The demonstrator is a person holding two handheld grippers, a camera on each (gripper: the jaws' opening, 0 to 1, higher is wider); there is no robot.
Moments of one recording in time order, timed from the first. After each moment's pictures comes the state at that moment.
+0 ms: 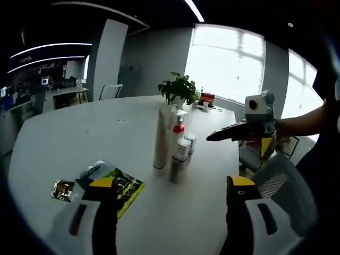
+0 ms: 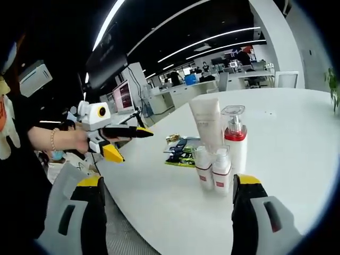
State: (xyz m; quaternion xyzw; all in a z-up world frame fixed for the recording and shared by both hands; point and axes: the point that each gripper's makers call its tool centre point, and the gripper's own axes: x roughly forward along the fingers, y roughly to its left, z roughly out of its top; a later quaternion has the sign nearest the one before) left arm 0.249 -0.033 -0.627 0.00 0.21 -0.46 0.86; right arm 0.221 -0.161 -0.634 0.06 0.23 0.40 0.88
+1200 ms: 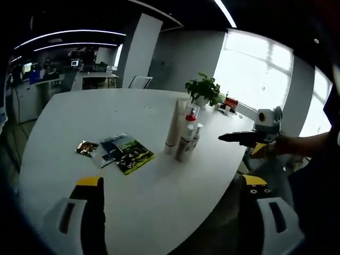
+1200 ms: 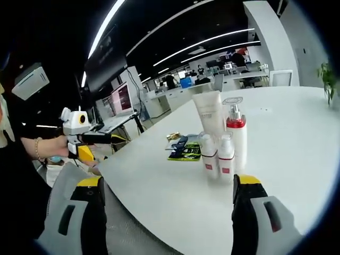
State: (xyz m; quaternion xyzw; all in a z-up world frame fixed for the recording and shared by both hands) left arm 0.195 0.030 -0.628 -0.05 0.26 -0.36 0.90; right arm 0.197 -0.156 -0.640 0.08 0.22 0.38 0.89
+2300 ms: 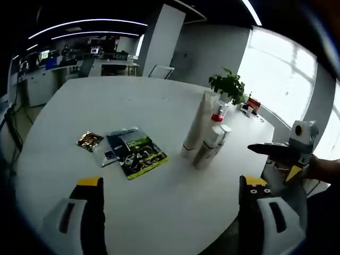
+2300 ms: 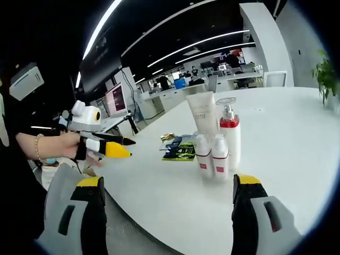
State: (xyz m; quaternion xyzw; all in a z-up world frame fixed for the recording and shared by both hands) left arm 0.262 0.001 -0.663 -0.07 0.32 -0.26 0.91; right arm 0.197 -0.165 -0.643 0.07 0.22 0.36 0.91
